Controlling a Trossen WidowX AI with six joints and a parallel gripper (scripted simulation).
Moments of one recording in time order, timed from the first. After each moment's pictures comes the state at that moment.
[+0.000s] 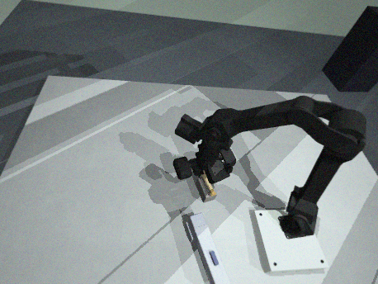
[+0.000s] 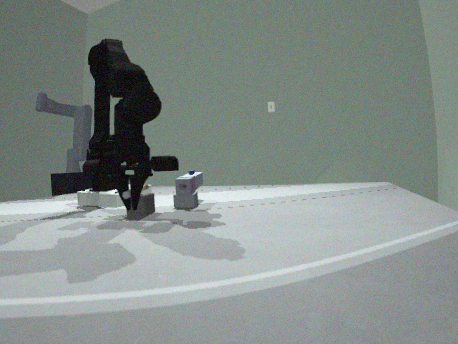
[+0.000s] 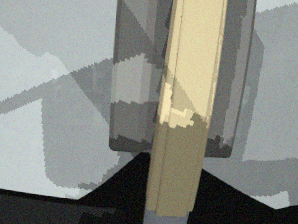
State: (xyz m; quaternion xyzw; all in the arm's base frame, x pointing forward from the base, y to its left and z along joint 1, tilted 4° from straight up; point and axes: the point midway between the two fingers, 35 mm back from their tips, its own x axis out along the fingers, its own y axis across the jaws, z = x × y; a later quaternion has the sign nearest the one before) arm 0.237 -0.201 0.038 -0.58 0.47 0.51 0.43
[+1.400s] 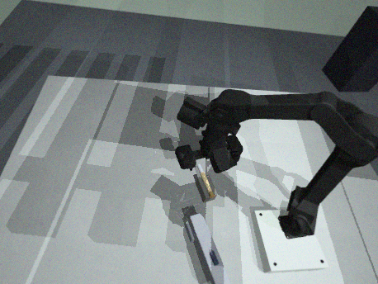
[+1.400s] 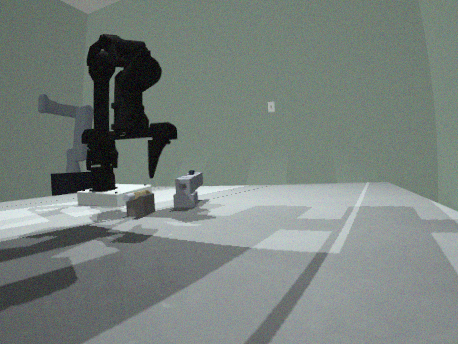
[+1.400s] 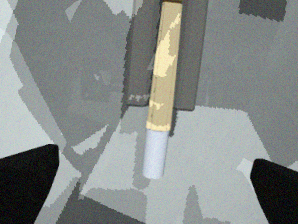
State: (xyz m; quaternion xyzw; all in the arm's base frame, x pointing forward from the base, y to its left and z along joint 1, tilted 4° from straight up) arm 0.234 -0.195 0.099 -0.58 0.46 0.52 0.43
